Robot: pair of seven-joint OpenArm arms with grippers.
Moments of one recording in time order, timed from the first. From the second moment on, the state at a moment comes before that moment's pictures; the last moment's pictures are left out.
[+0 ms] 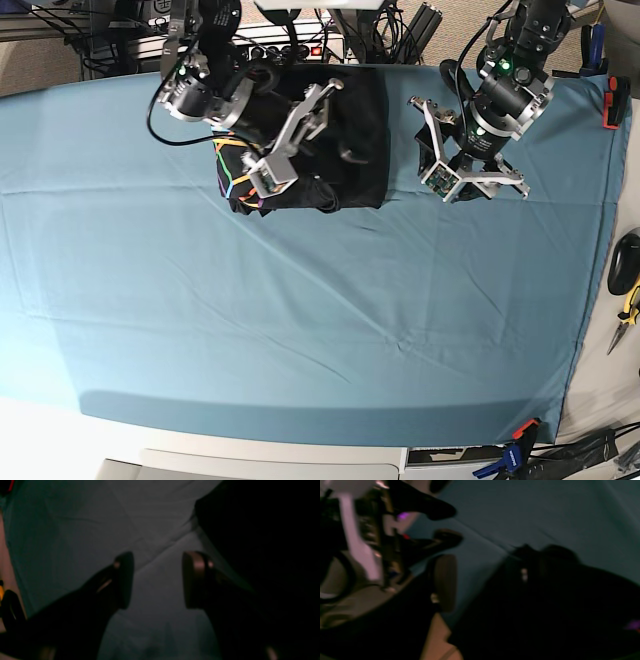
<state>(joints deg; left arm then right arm) 17.8 -21.8 14.2 124.7 -0.8 -12.6 51.8 -19.7 -3.0 1.9 119.4 34.7 39.6 -56.9</state>
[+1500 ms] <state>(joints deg) 17.8 -21.8 14.2 124.7 -2.9 -12.8 51.8 -28.5 -0.3 -13.1 130.9 -0.8 21.6 -53.8</state>
